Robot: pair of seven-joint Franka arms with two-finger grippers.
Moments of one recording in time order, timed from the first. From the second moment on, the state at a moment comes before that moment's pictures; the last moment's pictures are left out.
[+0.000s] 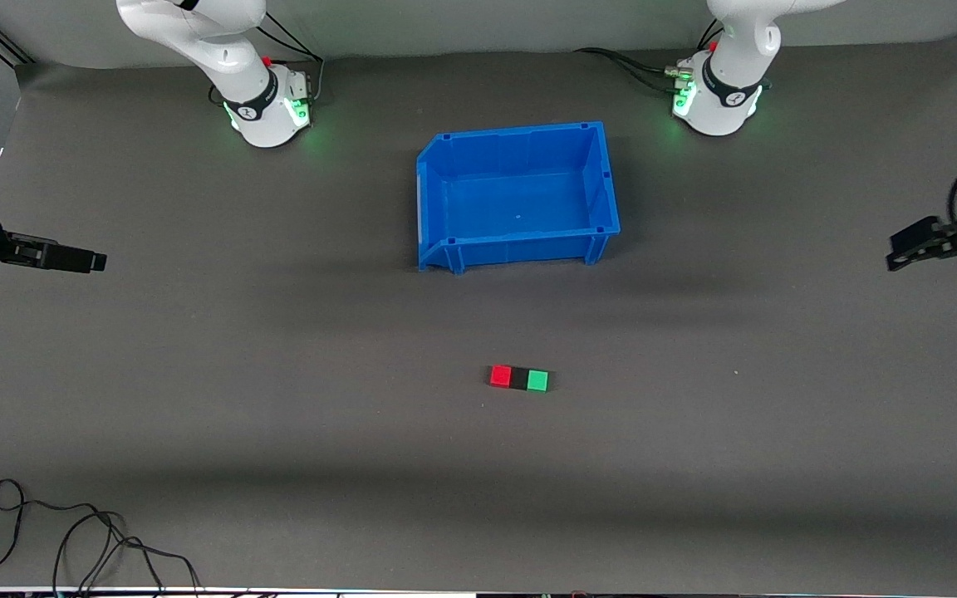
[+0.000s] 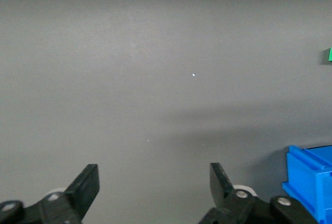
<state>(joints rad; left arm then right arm) 0.16 0.05 -0.08 -1.60 0.00 1.64 0.17 0.09 0.33 -0.15 -1.14 0.09 1.16 0.21</state>
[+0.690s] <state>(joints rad) 0.13 0.05 -0.11 -1.60 0.02 1.64 0.09 0.11 0.16 -0.15 -1.40 0.06 1.43 0.13</state>
